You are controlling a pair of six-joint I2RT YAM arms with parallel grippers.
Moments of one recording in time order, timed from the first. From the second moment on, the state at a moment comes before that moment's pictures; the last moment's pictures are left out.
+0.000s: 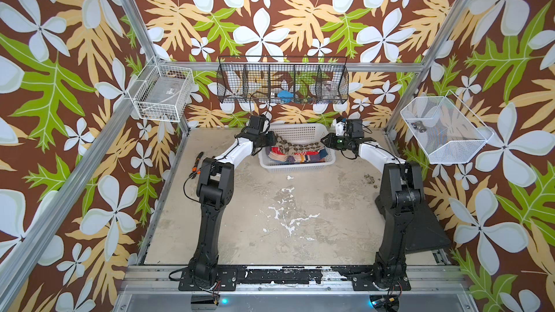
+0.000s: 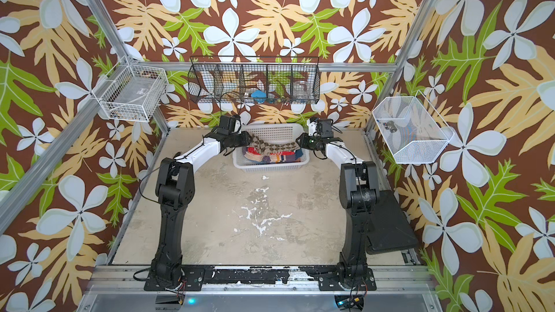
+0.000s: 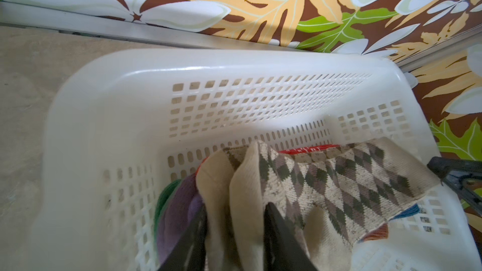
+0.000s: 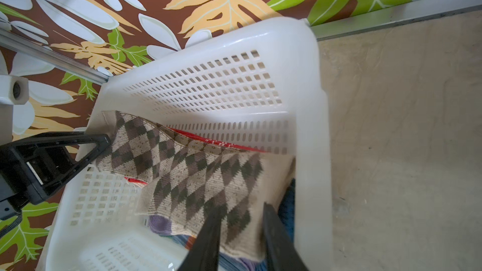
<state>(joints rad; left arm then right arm) -0.30 2.26 1.89 -0.35 0.22 -0.40 0.10 2.09 1.62 -0.23 -0.46 0.32</state>
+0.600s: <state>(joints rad) -0.32 1.72 1.42 -0.19 -0.03 -0.37 0.10 1.64 1.33 -0.18 -0.45 0.30</state>
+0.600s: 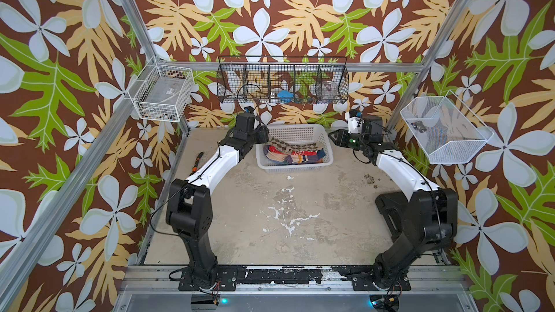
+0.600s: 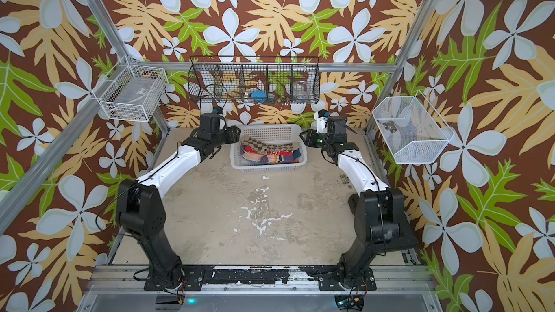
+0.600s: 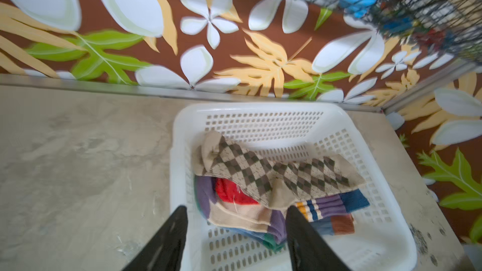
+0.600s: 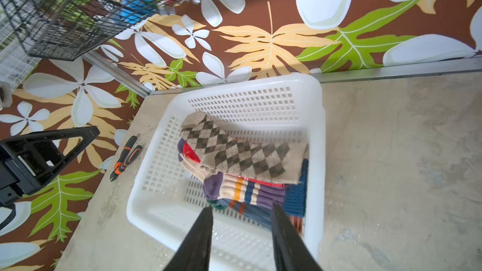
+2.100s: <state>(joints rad) -0.09 1.46 0.13 1.23 -0.30 -0.12 0.01 1.42 0.14 1.09 0.20 0.00</state>
